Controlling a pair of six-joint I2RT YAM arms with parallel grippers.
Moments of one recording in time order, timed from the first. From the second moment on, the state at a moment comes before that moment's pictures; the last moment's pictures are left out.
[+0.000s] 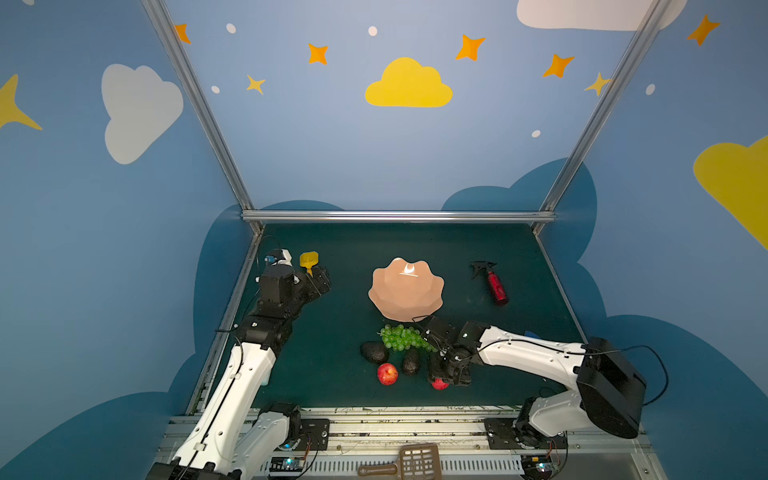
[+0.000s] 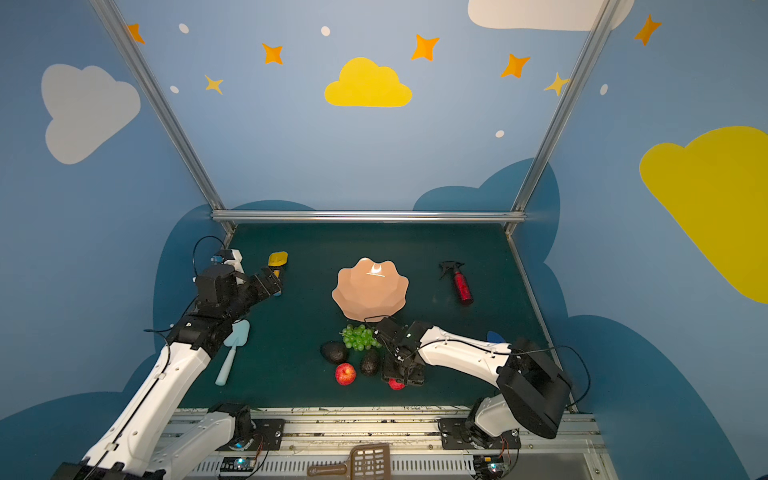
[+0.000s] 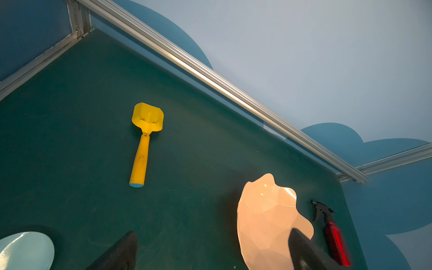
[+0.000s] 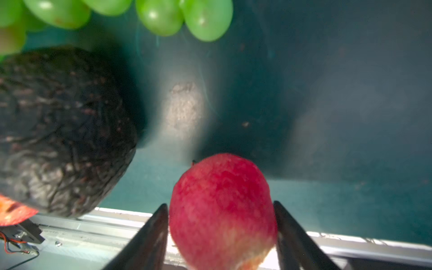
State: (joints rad) left arm -0.13 0.94 0.85 -0.38 0.01 -0.59; right arm 0.99 1.45 0.81 -0.83 -0.15 1.01
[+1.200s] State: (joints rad) left arm -0.22 0.80 0.84 -0.78 0.10 -0.64; right arm 0.69 2.13 1.92 -0.97 0.04 0.43
